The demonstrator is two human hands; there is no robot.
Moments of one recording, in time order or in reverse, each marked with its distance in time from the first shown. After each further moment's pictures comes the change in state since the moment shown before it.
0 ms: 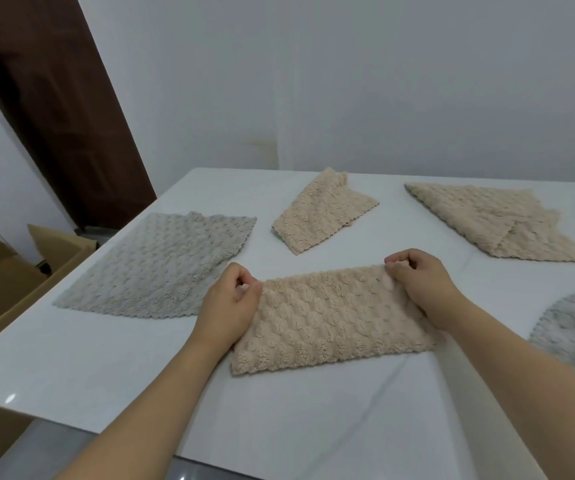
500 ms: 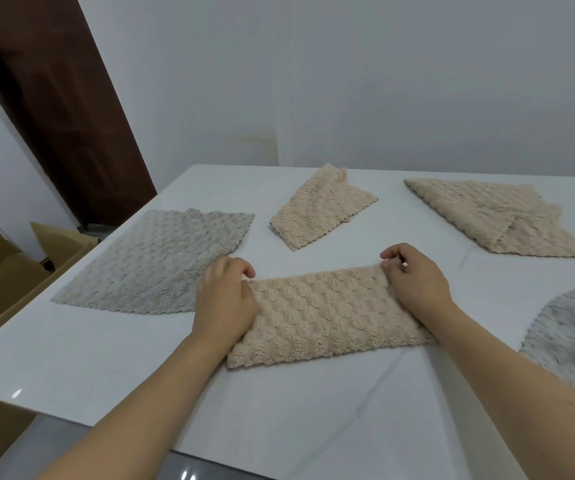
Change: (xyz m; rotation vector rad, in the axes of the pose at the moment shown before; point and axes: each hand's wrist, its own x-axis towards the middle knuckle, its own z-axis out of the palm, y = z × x) left_hand 0.002 0.002 0.010 0.347 0.131 0.163; right_hand 0.001 0.013 0.008 -0.287 0.090 -0.166
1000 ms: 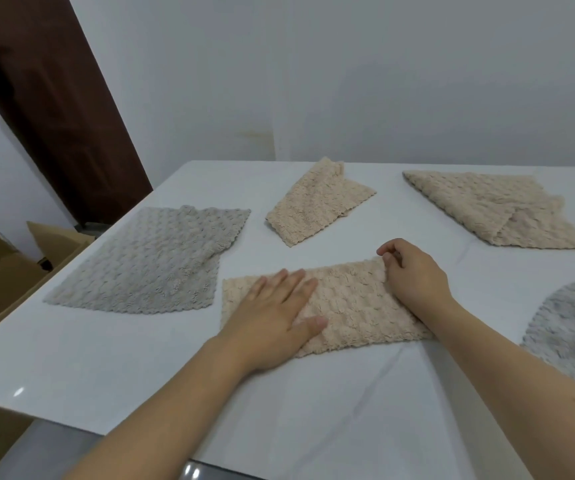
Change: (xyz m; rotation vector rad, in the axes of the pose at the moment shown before) left_hand -0.018 0.035 0.015 0.317 -0.676 0.305; right_hand 0.002 -0.002 0.001 -0.131 0.002 -0.026
